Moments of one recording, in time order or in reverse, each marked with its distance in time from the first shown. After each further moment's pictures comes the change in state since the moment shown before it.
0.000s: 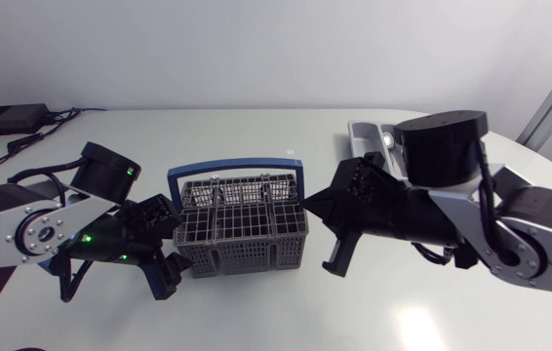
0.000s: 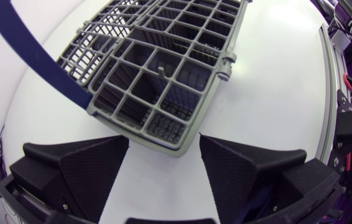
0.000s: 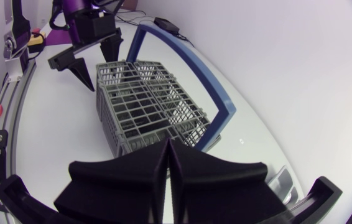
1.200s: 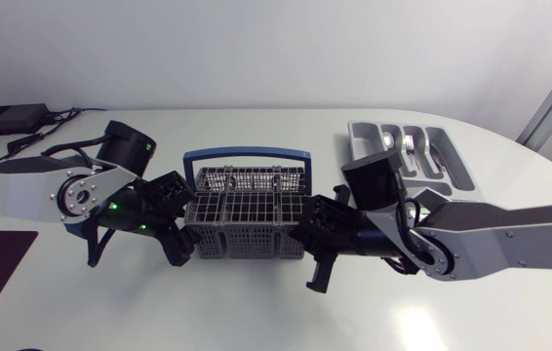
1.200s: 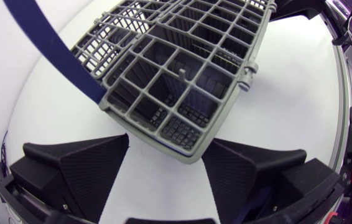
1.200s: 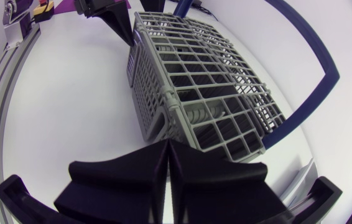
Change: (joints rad) left arm 0.039 0.188 0.146 0.060 0.000 0.025; right arm 0.000 0.308 -0.004 0.123 -0.008 -0.061
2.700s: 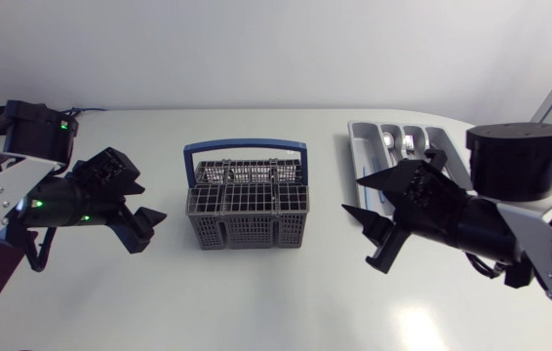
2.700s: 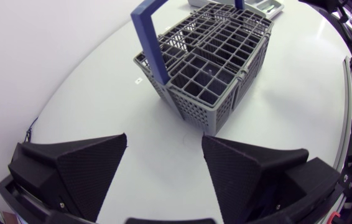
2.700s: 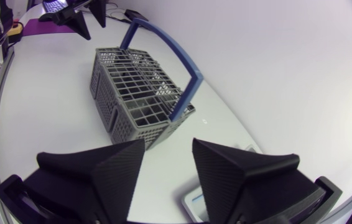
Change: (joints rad) left arm 0.157 -0.303 -0.080 -0.025 0.013 0.013; right arm -0.160 -0.511 -0.112 -0.149 0.080 -0.014
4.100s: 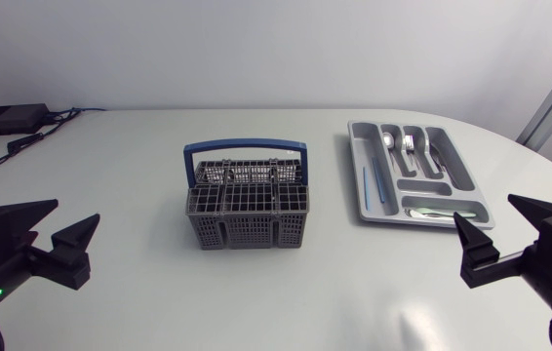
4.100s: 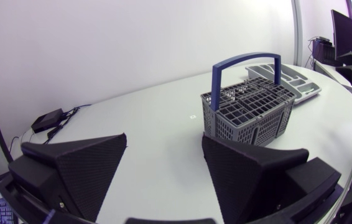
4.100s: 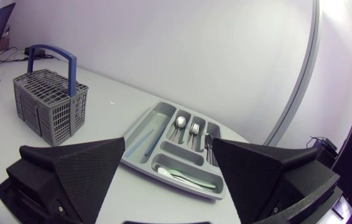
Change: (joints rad) left arm 0.226 -0.827 -0.414 0.107 0.023 -0.357; right arm -0.564 -0.716 -0.339 -0.090 -0.031 0.274
